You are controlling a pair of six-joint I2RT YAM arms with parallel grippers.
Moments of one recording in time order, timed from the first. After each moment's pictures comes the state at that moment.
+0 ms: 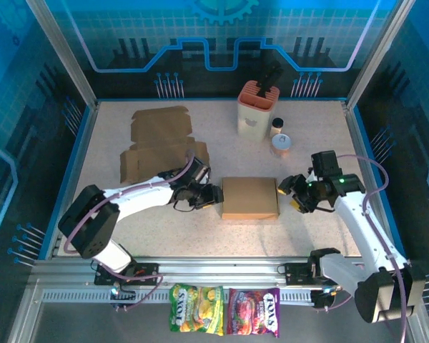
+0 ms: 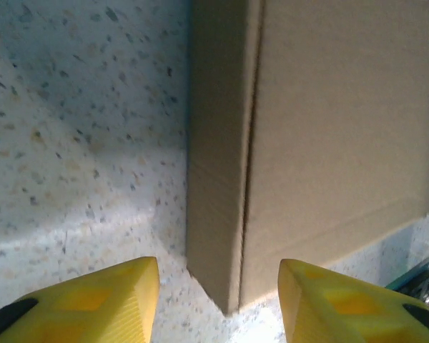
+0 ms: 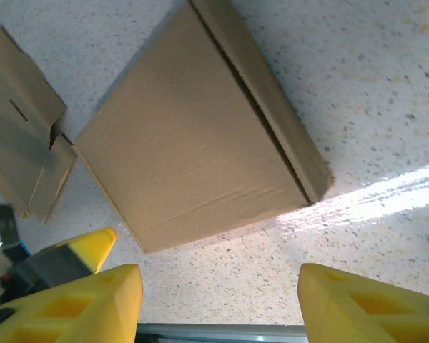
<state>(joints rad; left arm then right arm) -0.66 1.60 0.90 -0.35 0.33 -0.92 0.12 1.04 0.88 -1.00 -0.40 0.86</state>
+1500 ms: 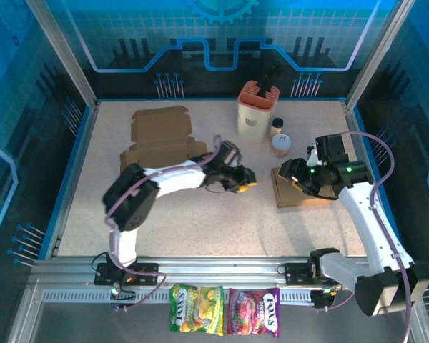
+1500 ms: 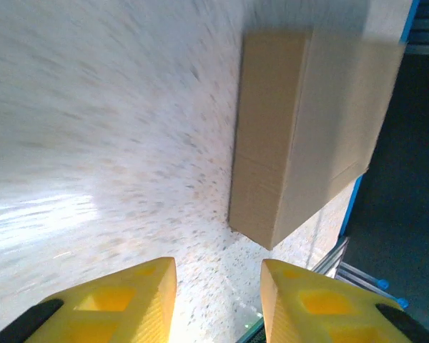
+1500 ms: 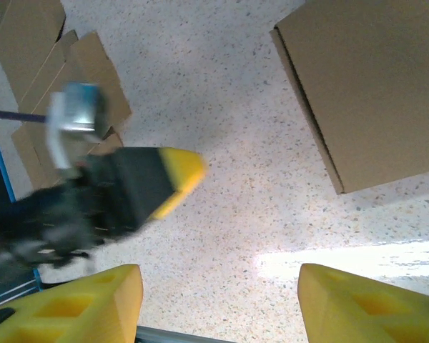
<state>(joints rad) -0.68 1.87 1.24 -0.20 0.45 -1.11 0.14 1.07 1.08 -1.03 -0.37 0.68</state>
